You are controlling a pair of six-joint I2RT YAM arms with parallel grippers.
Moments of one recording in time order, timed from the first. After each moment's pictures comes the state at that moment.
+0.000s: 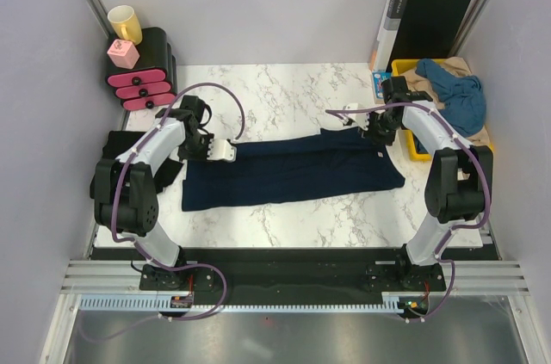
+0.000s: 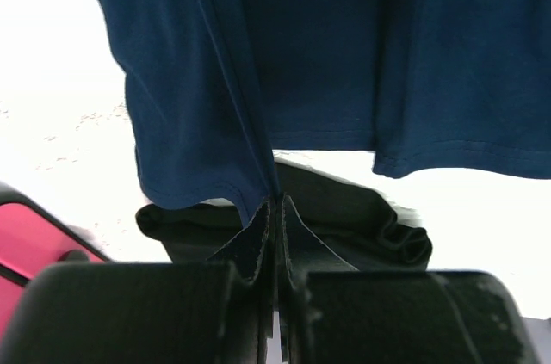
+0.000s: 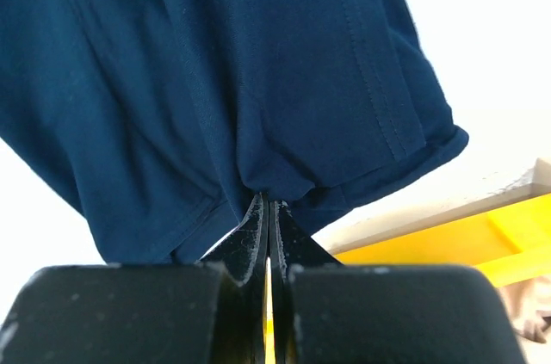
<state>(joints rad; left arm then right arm) -0.15 1.66 1.22 -0.92 0.00 1.50 0.08 1.77 1.39 -0.88 -0.26 -1.19</state>
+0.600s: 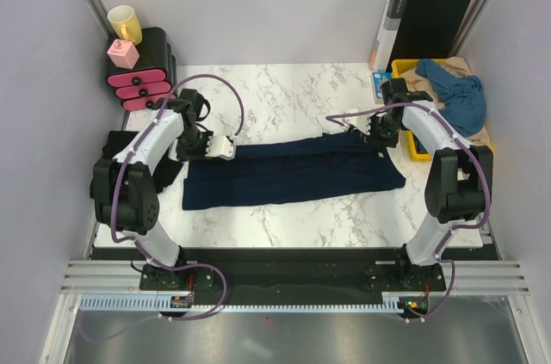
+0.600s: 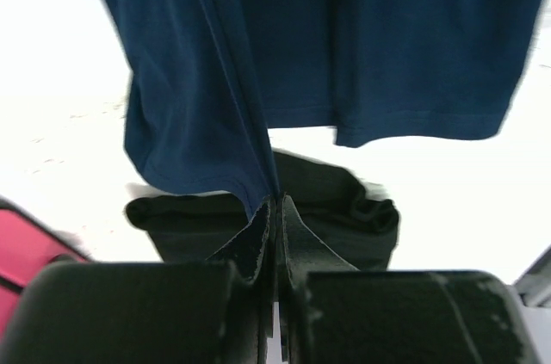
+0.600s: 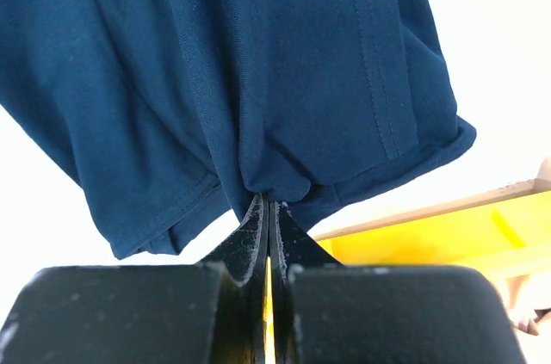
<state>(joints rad) -0.15 1.68 1.34 -1.11 0.04 1.50 0.08 1.77 1.39 -0.93 -0.20 -1.27</state>
